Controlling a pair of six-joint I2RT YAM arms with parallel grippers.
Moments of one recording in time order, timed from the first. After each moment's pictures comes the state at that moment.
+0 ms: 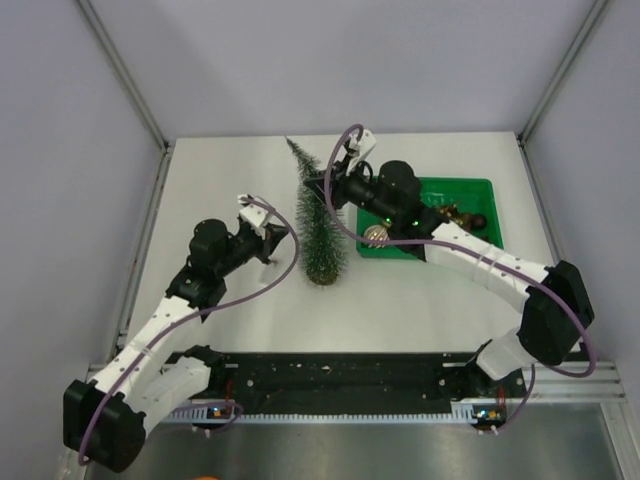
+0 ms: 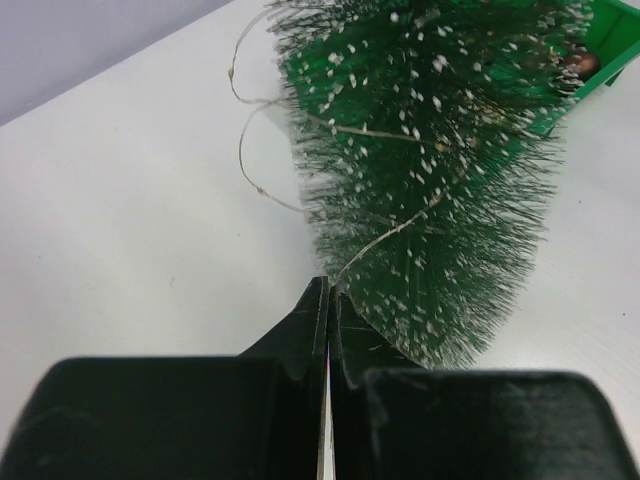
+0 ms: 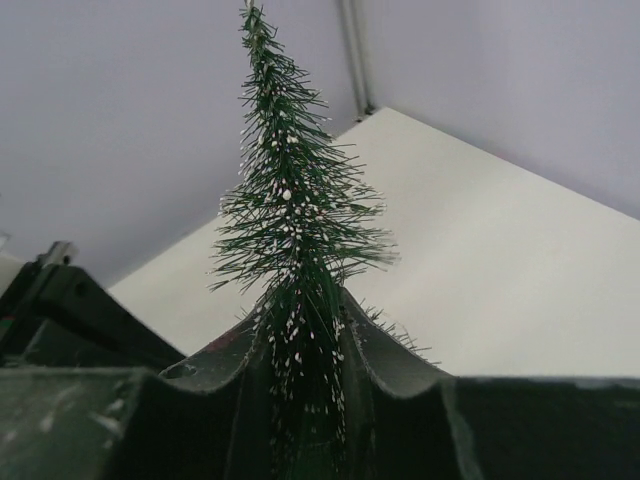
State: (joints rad) left arm -0.37 0.88 0.61 0.07 0.38 0.09; right arm 0.77 1.50 1.21 0.32 -0.13 0.20
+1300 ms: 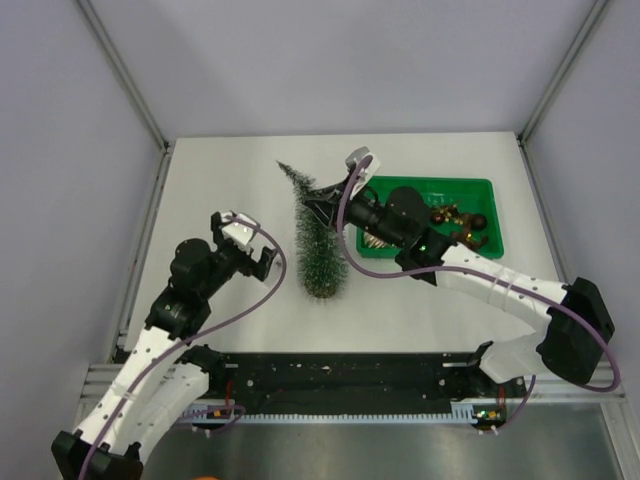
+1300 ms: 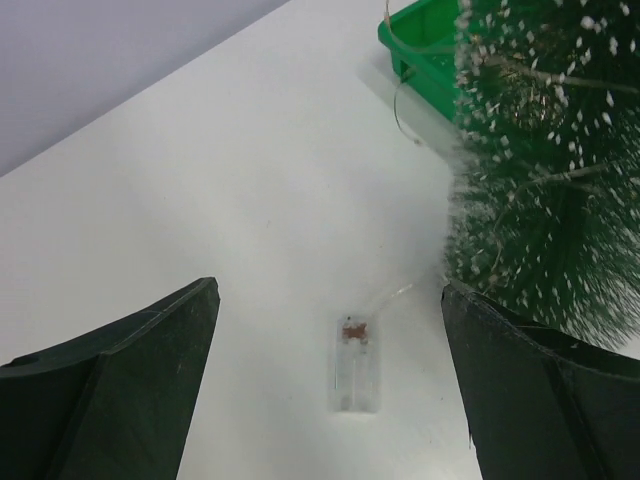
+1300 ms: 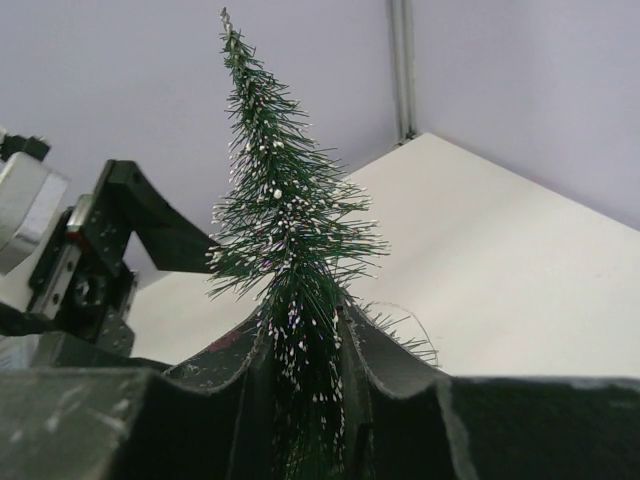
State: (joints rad) left arm -0.37 0.67 0.60 -0.11 0.20 0.20; right arm 0.87 1.36 1.04 0.45 -0.15 0.21
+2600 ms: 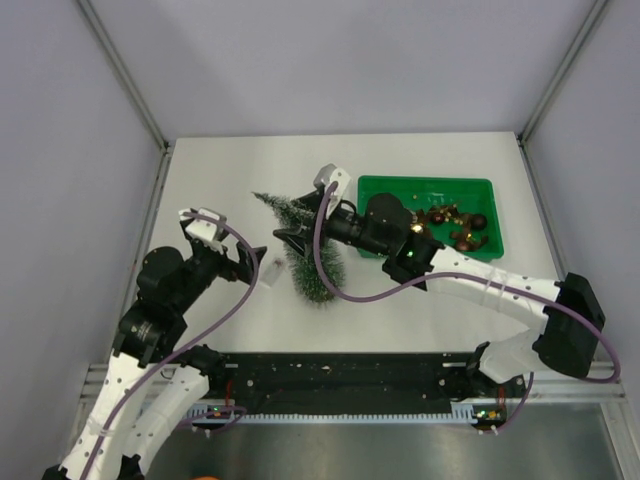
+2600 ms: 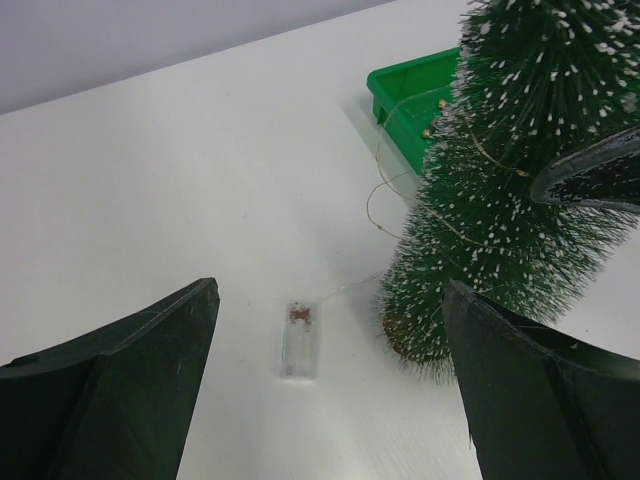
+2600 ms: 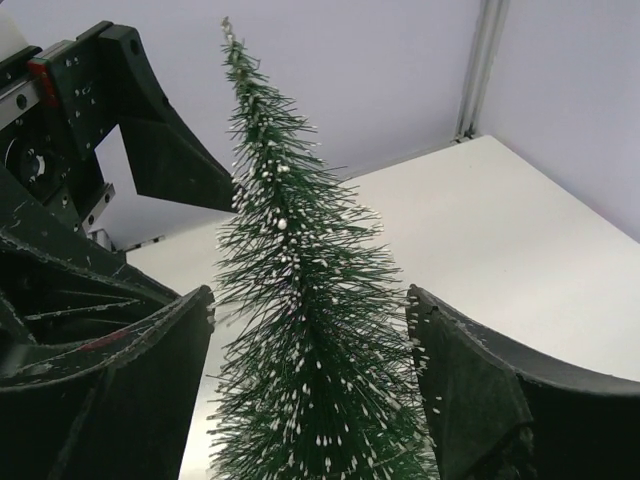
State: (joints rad) left arm -0.37 0.52 0.81 -0.45 0.12 -0.03; right arm 0.99 1.40 1.11 0.37 -0.18 0.06
